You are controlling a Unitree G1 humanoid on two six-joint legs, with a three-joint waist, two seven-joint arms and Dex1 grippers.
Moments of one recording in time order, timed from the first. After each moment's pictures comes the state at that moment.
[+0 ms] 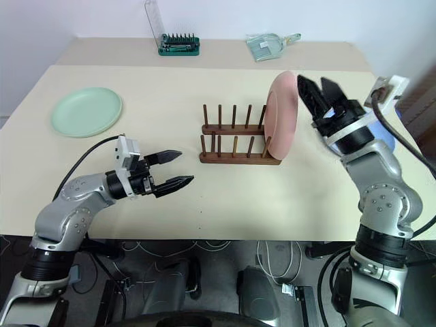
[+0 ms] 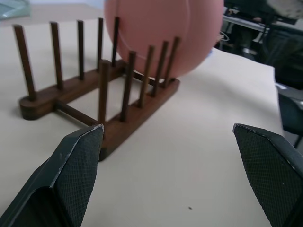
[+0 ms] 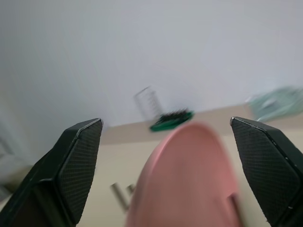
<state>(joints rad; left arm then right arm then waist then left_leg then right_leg) -0.27 0.52 0.02 -0.22 -0.56 0.45 -0.88 -0.44 -0.53 -0.44 -0.22 0.93 0.54 0.36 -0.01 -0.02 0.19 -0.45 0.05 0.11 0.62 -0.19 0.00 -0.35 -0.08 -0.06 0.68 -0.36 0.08</state>
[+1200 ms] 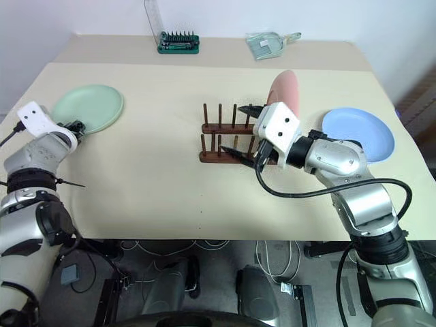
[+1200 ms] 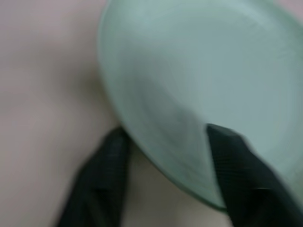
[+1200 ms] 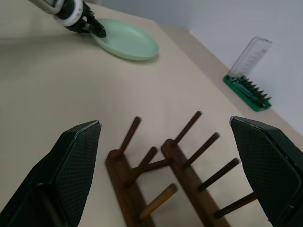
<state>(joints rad) -0.95 0.59 0.52 1.00 -0.36 0.47 0.04 -0.45 -0.71 0.07 -0.47 0.36 0.44 0.71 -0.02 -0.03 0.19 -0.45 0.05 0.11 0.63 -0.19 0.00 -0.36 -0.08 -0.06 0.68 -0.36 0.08</state>
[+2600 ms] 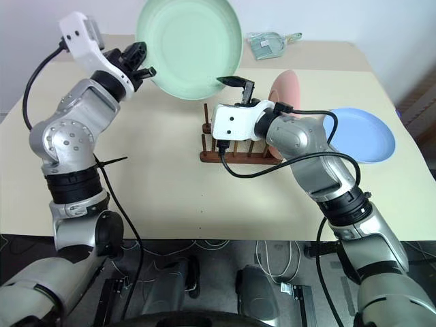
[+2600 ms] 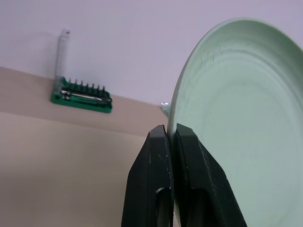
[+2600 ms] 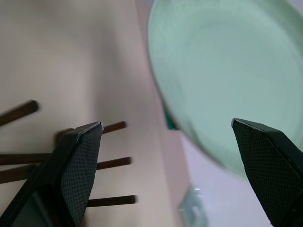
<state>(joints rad) -0.91 0.22 0.30 -0.13 -0.63 0.87 0.07 -0.77 -0.62 0.36 -0.16 -0.35 0.09 0.57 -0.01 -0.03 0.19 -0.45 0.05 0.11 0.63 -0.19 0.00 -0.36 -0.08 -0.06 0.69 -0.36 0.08</state>
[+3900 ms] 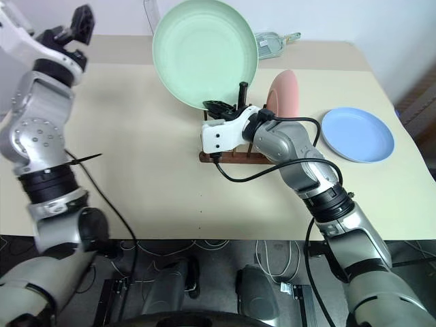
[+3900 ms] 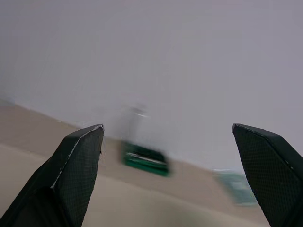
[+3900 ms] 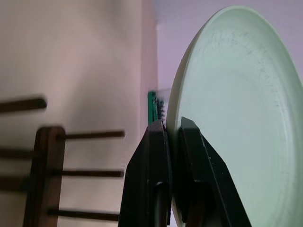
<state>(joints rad) -0.83 0.47 0.40 0.05 -0.47 0.51 -0.03 -0.77 -0.51 0.35 -0.05 -0.51 -0.11 0.54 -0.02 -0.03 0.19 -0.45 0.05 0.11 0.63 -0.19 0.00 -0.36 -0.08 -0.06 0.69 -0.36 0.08</state>
